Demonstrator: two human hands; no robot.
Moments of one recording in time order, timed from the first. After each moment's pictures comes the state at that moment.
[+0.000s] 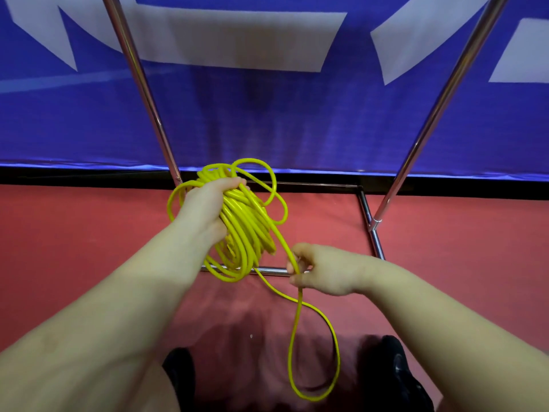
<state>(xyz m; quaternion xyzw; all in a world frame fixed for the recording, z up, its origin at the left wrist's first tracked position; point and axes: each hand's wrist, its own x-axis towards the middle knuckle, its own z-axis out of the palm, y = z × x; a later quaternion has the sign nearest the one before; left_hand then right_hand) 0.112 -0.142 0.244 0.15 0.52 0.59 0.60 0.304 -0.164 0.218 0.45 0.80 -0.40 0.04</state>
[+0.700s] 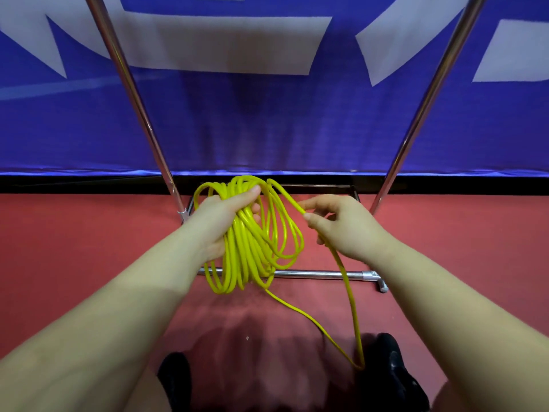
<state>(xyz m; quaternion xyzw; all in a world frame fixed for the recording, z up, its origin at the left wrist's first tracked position) 0.133 -0.153 0.238 0.27 0.54 0.50 0.63 0.327 -0.141 0.241 0.53 0.73 -0.35 -0.26</state>
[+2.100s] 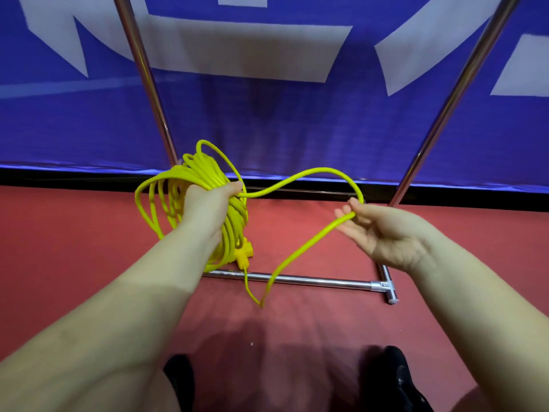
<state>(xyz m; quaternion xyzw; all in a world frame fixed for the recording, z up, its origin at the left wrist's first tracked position) 0.104 -0.136 0.234 0.23 0.61 0.63 0.42 0.336 -0.136 0.269 0.47 0.15 -0.76 -0.43</state>
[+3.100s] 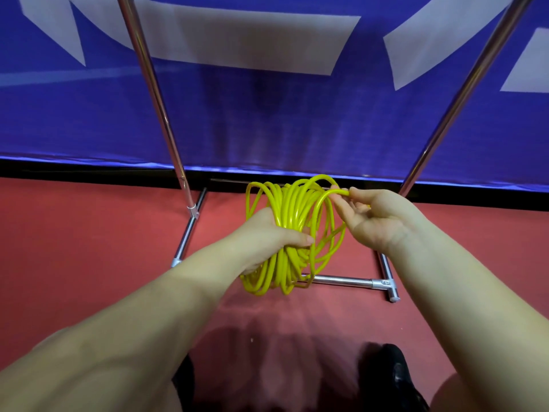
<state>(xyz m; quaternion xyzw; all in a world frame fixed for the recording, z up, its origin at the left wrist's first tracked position) 0.158 -0.164 0.227 0.44 0.52 0.39 0.61 0.313 -0.113 0.263 0.41 0.05 -0.77 -0.50</state>
